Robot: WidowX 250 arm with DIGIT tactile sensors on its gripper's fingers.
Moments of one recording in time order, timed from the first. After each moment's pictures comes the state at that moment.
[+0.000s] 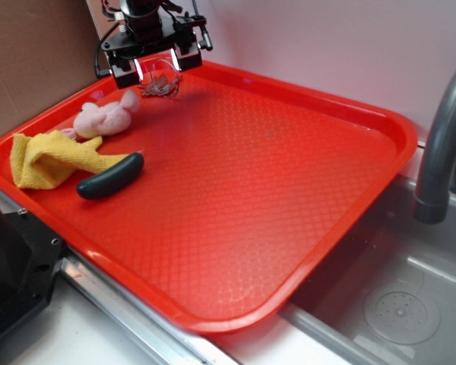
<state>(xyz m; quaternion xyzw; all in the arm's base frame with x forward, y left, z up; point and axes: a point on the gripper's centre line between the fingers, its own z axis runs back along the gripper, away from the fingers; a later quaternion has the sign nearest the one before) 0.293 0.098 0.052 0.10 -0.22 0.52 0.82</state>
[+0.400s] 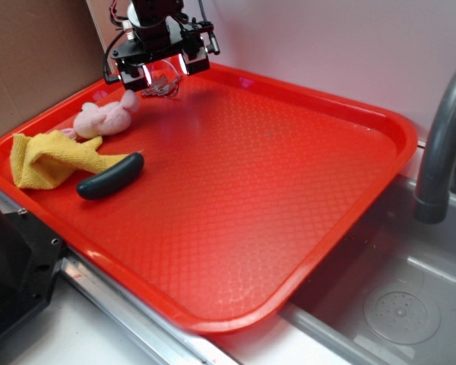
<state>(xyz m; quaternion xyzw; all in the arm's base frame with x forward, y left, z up) 0.303 0.095 0.045 0.09 -0.26 0.51 0.82</state>
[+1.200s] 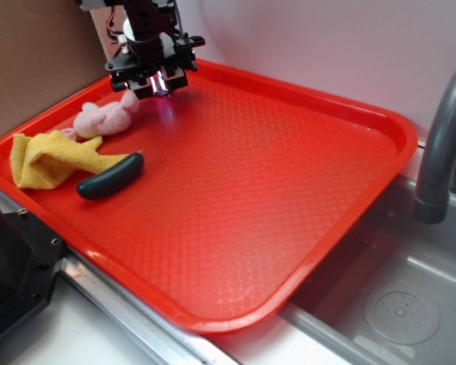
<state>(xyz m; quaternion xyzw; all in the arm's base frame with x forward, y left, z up) 0.294 0.110 0.027 0.11 -0.22 0.52 0.82</state>
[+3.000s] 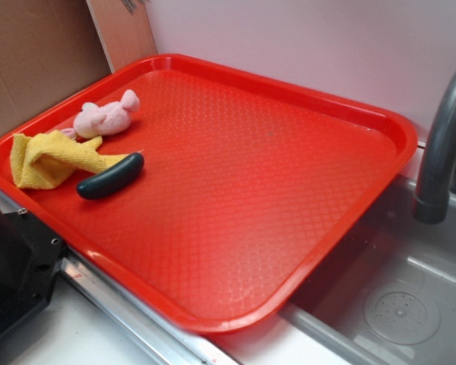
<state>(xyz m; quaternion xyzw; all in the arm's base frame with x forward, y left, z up) 0.204 -0.003 0.248 -0.22 -0.12 0.04 0.97</state>
